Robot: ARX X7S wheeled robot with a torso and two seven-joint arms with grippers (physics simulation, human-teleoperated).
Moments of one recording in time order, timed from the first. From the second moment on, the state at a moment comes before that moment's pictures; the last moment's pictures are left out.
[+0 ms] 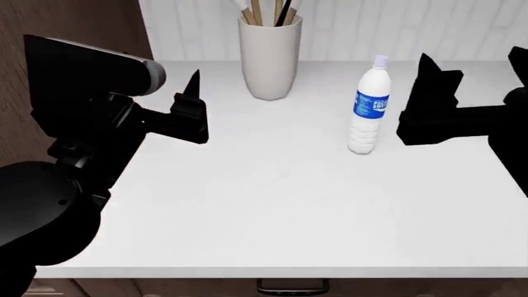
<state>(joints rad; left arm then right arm) -0.92 -0.58 0.21 0.64 -1.13 -1.04 -0.62 1.58 1.20 -0.94 -0.78 1.89 0.48 1.22</state>
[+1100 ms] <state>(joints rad) -0.92 -0.60 0.22 0.64 -1.14 -1.02 -0.63 1.43 0.97 -1.10 -0.36 1.78 0.56 1.01</state>
